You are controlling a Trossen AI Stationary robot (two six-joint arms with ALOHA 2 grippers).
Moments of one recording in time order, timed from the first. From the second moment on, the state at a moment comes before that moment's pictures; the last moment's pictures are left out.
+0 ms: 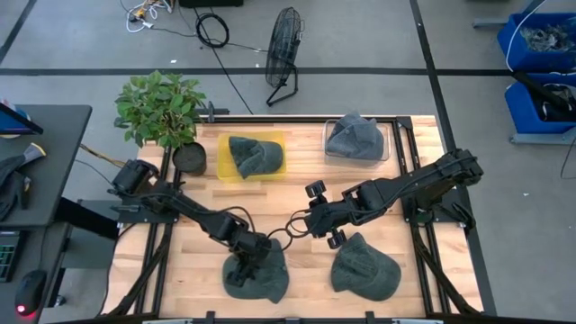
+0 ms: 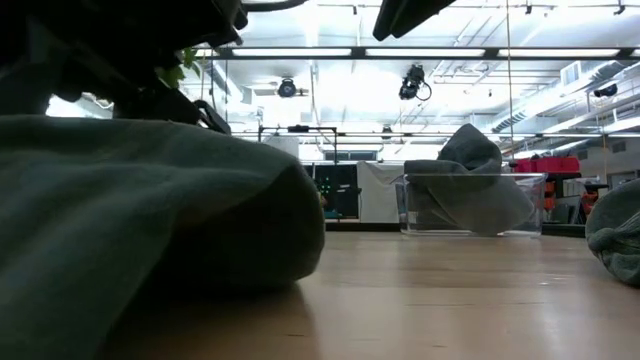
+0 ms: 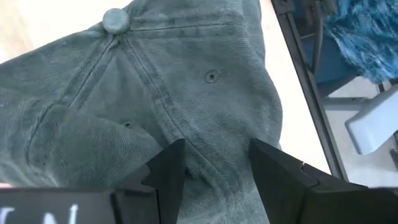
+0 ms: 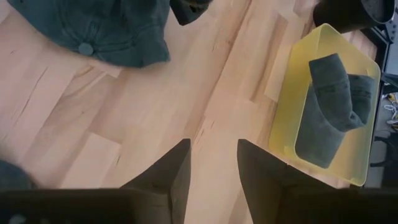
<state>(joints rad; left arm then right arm) -0.45 1.77 1.05 -0.30 0.32 -0.20 0.35 1.66 1.51 -0.88 0.30 -0.27</state>
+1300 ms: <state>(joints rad) -0.28 1.59 1.04 -0.38 0.10 -0.12 0.35 1.66 1.51 -0.87 0.29 -0.21</state>
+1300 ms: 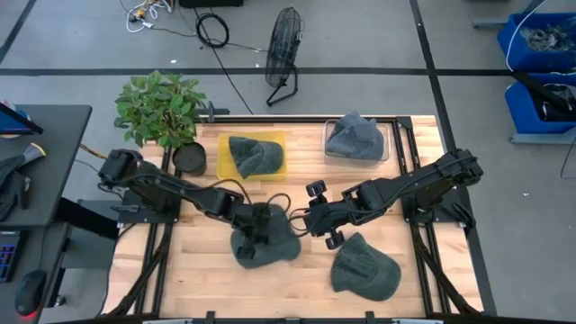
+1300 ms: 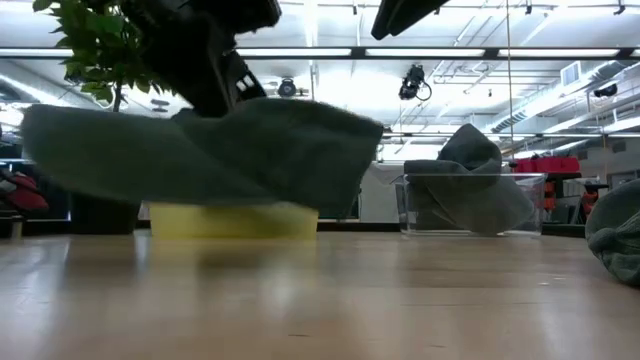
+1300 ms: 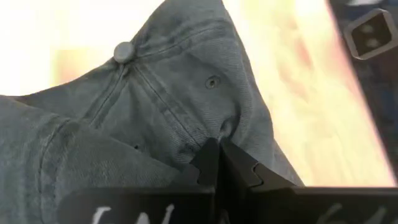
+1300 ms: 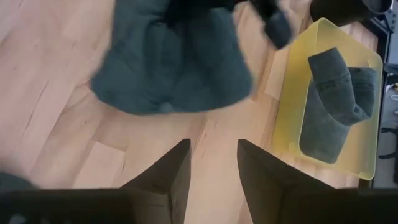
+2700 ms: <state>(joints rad) 0.16 1.53 1.04 -0.37 -0.79 -0.99 0.35 1.66 1.51 -0.86 0.29 -0.13</state>
